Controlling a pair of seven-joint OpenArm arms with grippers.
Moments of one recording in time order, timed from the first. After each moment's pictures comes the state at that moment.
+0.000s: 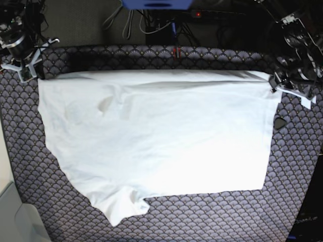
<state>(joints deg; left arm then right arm) 5.8 -10.0 -41.0 96.7 -31.9 -6.0 79.6 -33.5 14.2 33.5 107.8 -0.3 40.6 -19.8</state>
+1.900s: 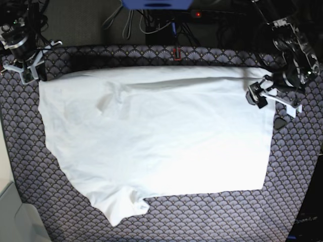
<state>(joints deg) 5.2 -9.4 -31.7 93.5 -30.7 -6.0 69.9 -32.0 12.3 33.4 107.5 -0.5 40.6 -20.3</state>
